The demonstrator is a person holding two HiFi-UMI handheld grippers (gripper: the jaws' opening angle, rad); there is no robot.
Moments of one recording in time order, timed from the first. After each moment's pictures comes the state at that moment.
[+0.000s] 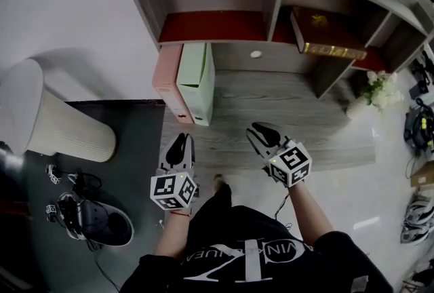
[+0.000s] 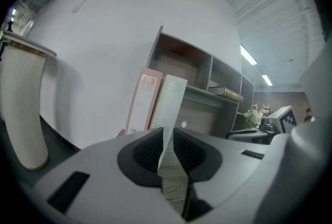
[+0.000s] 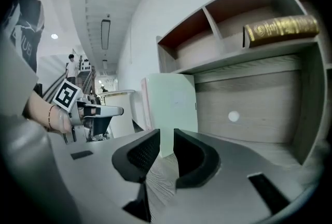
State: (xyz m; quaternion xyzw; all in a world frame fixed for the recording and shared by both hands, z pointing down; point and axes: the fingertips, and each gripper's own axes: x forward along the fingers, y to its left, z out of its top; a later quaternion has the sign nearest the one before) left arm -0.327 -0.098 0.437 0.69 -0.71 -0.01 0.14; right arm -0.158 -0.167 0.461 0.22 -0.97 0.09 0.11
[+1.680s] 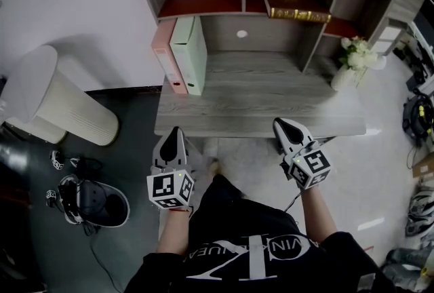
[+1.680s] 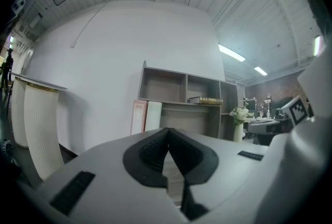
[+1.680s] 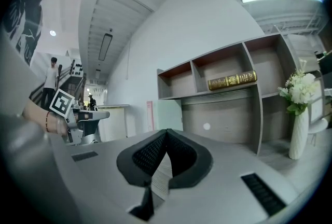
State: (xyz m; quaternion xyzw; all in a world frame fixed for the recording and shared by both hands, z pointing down) left arm -0.247 0.042 0.385 0.68 -0.73 0.00 0.03; right arm -0.001 -0.049 0.412 0.30 -0.95 0.05 0.03
